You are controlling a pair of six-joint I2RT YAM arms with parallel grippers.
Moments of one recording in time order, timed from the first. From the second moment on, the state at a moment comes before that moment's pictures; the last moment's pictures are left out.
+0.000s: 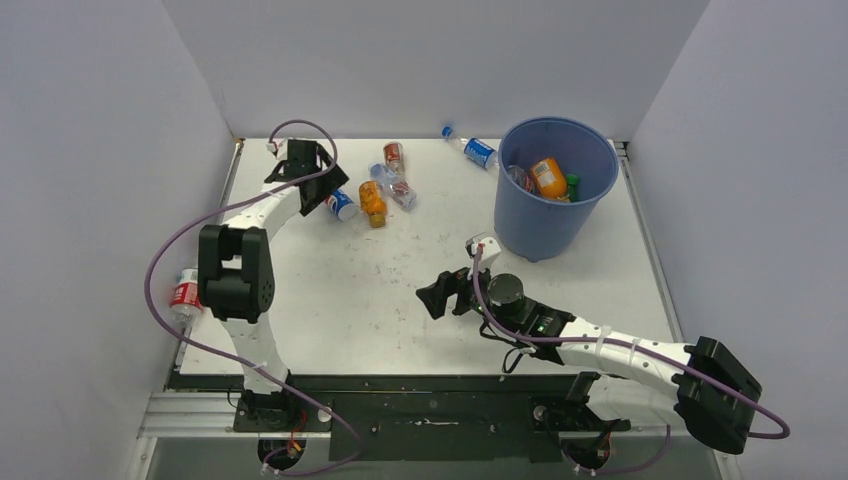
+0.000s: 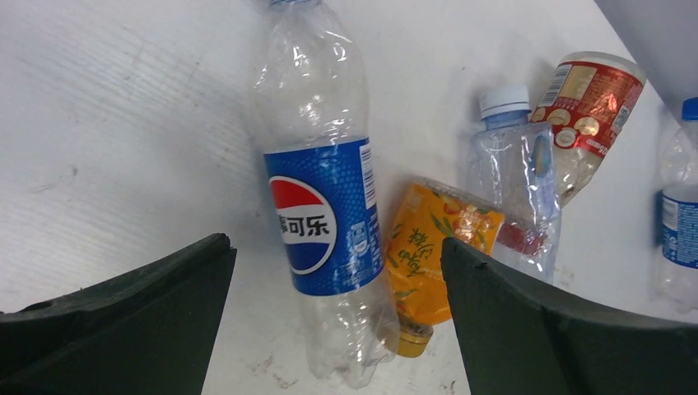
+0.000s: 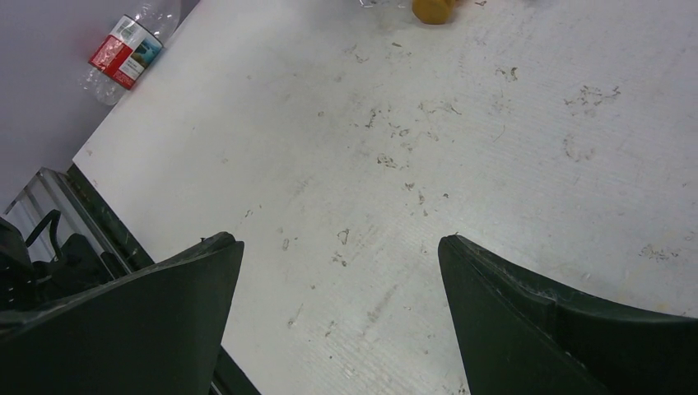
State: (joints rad) left arm -0.12 1.90 1.43 -0.31 -0.16 -0.75; right arm 0.96 1.09 0.50 0.34 0.15 0.46
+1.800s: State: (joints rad) left arm -0.49 0.79 0.68 0.18 0.21 -0.21; right arm 0.97 0.88 1.00 0.06 0.08 0.30
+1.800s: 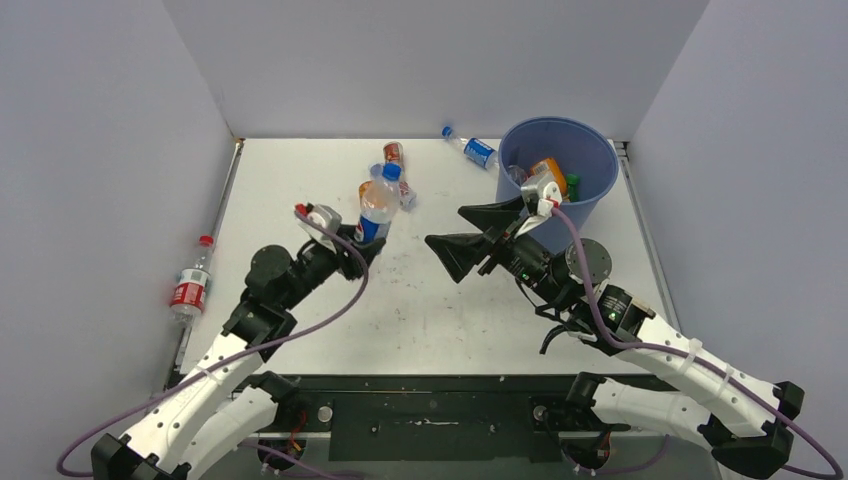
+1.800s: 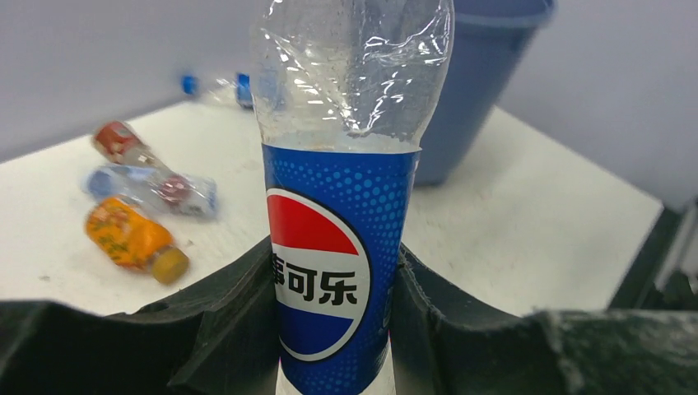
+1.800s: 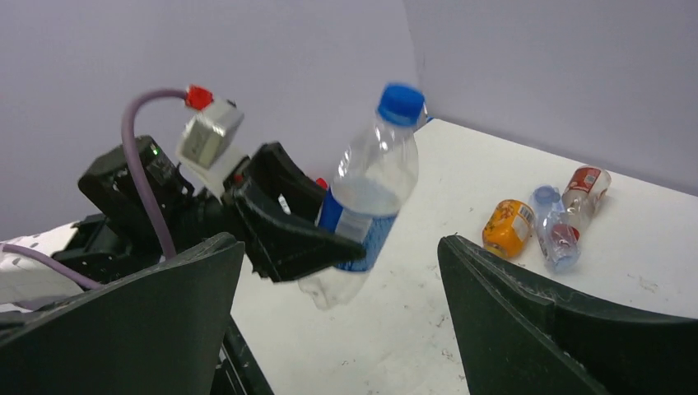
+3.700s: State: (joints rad) left arm -0.86 0.51 0.47 0.29 -0.09 0.08; right arm 0.97 1.00 1.41 0.10 0.71 -0.12
